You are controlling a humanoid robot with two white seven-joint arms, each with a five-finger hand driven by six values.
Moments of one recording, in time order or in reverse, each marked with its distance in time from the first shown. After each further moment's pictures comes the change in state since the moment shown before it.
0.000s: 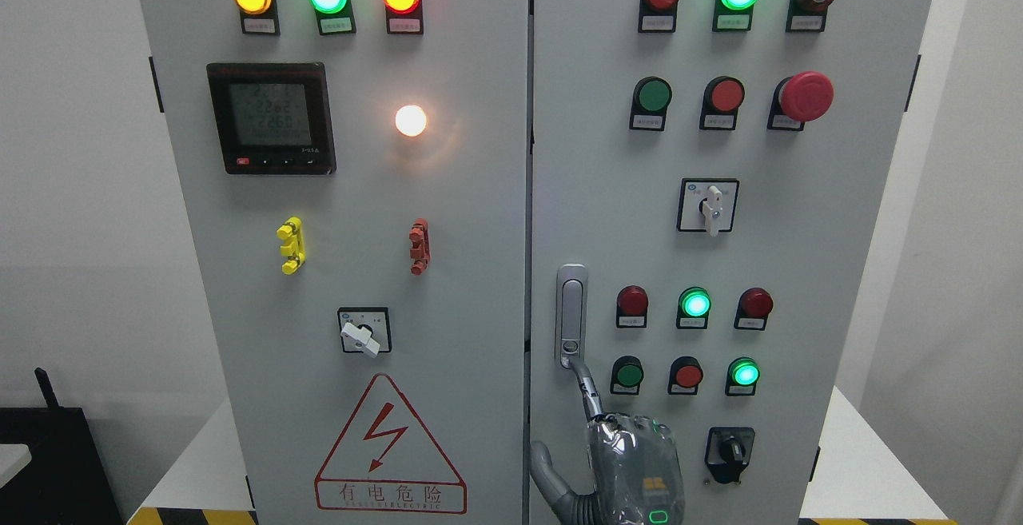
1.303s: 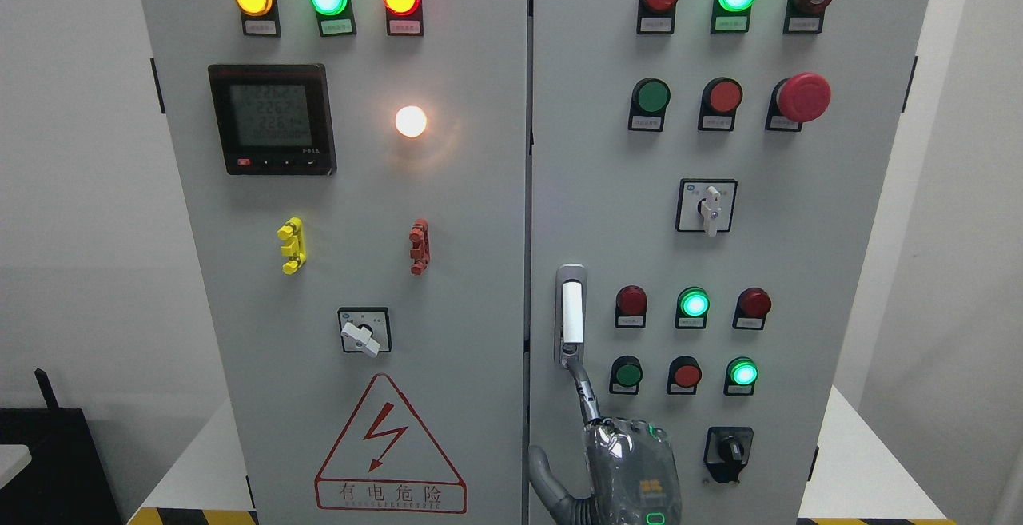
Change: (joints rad) left arm 0.000 0.000 0.000 0.000 0.000 0.000 0.000; right arm 0.004 0.001 0.000 0.010 0.001 0.002 0.024
